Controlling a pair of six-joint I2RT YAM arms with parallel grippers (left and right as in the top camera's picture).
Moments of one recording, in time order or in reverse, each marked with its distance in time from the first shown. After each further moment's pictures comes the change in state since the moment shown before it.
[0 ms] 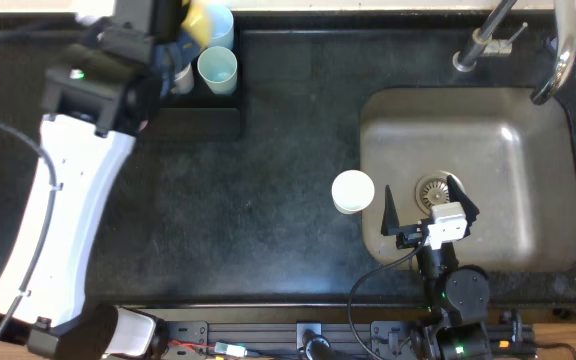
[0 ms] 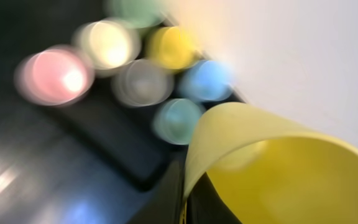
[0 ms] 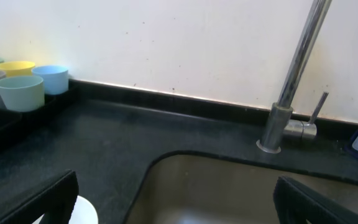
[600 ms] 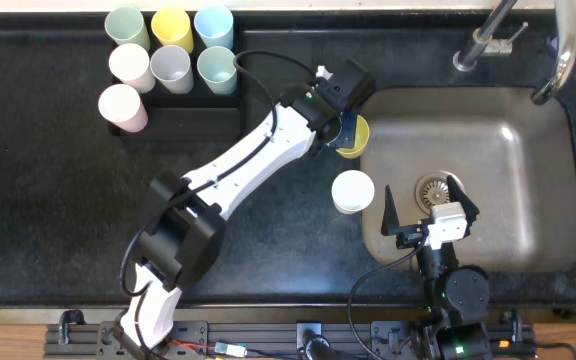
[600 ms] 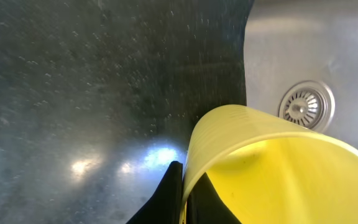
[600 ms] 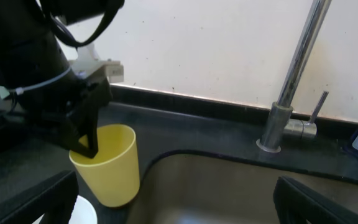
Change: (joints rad) left arm -0.420 0.505 -0.102 0.332 0.300 0.462; right arm 0.000 0.000 0.000 0.000 0.000 0.000
